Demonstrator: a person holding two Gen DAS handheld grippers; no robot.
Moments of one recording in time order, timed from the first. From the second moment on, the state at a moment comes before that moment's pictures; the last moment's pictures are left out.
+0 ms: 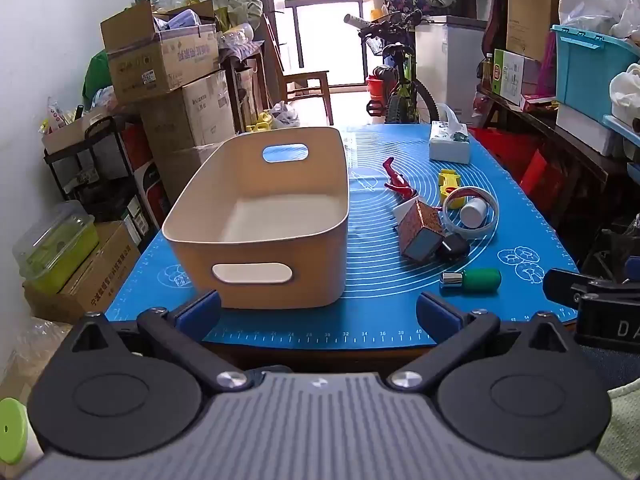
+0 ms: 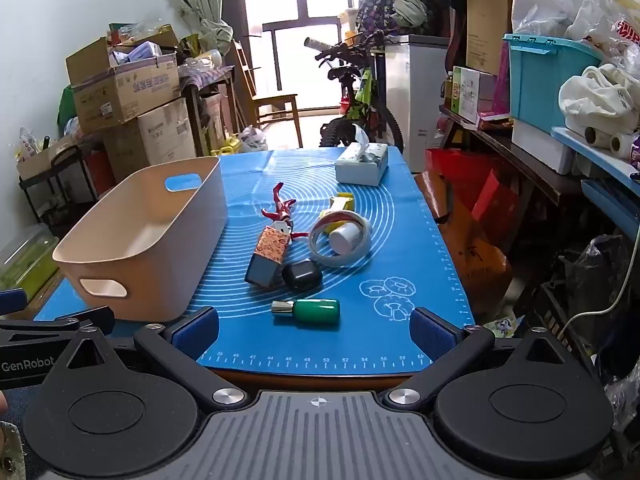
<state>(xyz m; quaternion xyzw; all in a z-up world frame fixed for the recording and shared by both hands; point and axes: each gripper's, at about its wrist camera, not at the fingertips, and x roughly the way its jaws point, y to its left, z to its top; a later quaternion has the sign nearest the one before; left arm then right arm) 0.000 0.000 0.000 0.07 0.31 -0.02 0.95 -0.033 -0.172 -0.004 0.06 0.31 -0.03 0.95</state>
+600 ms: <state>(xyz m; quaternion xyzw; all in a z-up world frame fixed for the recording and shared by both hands) 0.000 0.000 0.000 0.07 0.31 -0.02 0.95 -0.033 -0.172 -0.004 0.06 0.30 -0.03 0.95</state>
